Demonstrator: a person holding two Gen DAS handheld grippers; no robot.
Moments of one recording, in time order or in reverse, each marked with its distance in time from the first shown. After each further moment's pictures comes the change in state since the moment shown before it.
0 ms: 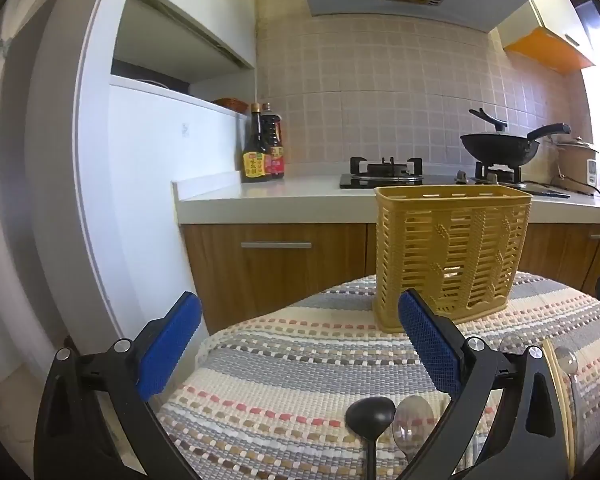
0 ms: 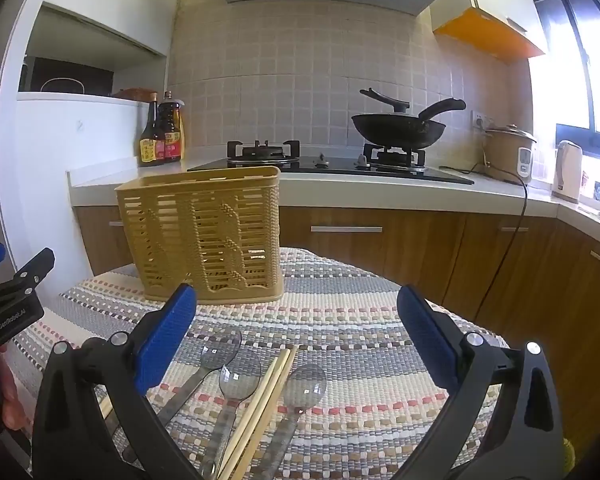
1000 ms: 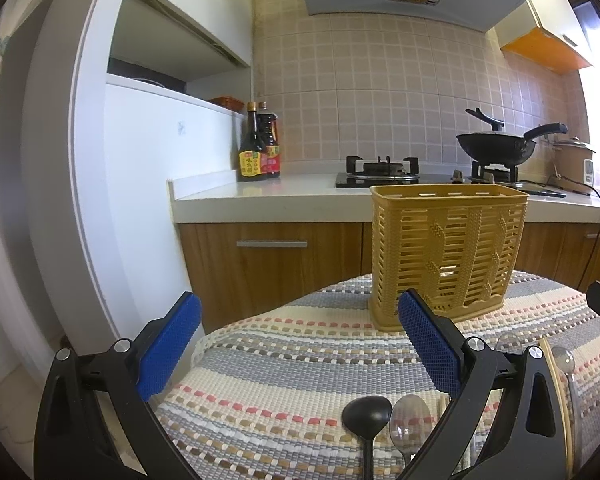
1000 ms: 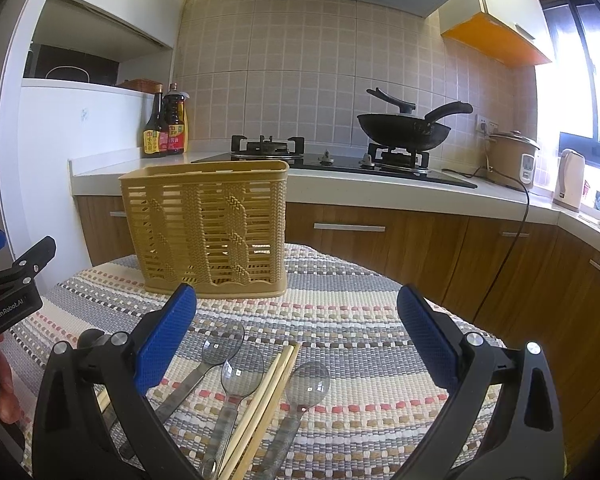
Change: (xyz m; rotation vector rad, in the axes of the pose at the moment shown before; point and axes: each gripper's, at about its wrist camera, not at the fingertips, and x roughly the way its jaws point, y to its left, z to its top) left arm 0.003 0.002 0.006 0.002 0.009 -0.018; right arm 0.003 0.006 0.000 -0.027 0.015 -0.005
